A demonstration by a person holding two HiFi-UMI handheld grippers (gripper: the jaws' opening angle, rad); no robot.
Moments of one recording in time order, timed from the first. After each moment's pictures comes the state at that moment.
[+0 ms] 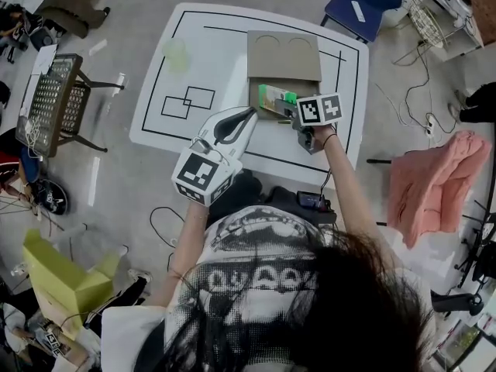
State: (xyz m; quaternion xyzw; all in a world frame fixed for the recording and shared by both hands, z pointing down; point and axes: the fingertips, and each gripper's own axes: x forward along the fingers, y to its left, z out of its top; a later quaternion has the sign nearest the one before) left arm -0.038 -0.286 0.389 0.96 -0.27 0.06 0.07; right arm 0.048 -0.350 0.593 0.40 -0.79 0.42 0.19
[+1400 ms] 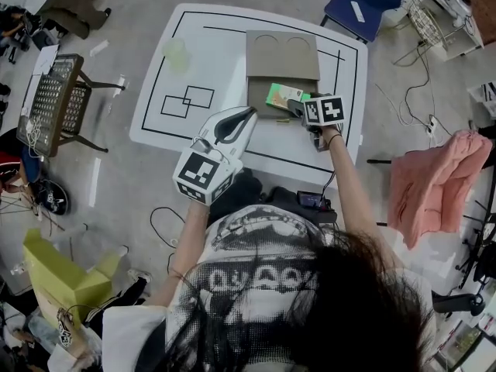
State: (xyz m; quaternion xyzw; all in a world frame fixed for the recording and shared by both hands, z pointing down) left arm -0.034 -0.279 0.390 0.96 -0.28 0.07 0.07; right arm 0.121 -0.346 0.614 0.51 -0.72 0.36 0.29
